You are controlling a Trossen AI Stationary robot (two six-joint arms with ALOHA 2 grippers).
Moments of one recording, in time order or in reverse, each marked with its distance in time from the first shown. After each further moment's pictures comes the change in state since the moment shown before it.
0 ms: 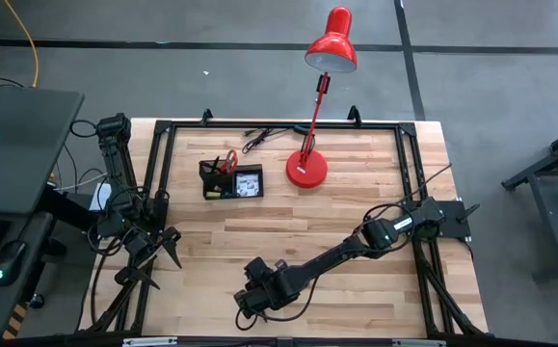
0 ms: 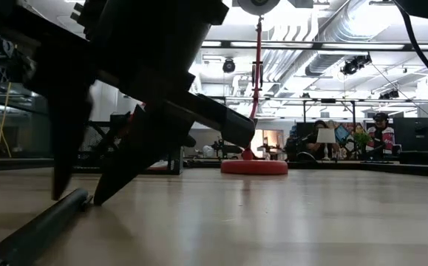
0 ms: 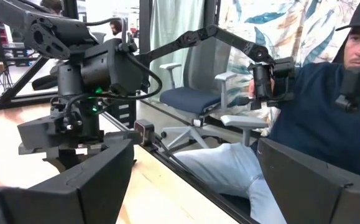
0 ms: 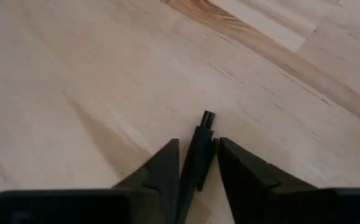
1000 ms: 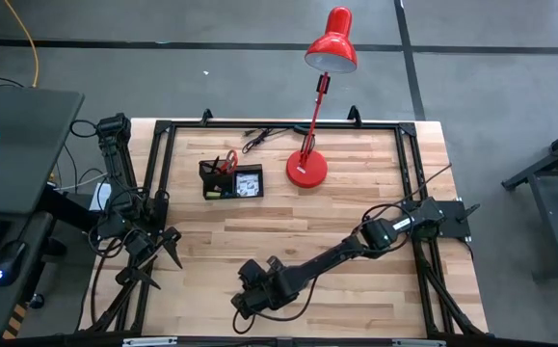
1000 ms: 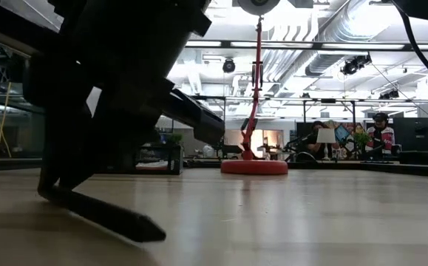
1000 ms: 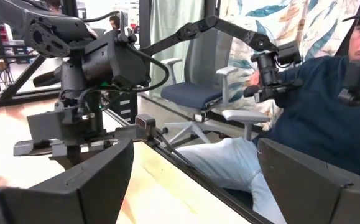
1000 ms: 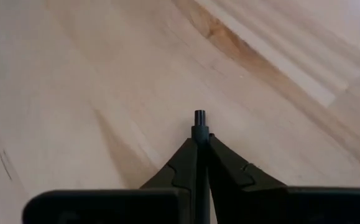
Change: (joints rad) left arm 0.000 0.000 0.000 -0.026 -0.001 0.000; right arm 0.001 -0.009 -0.006 0.103 0.098 -0.217
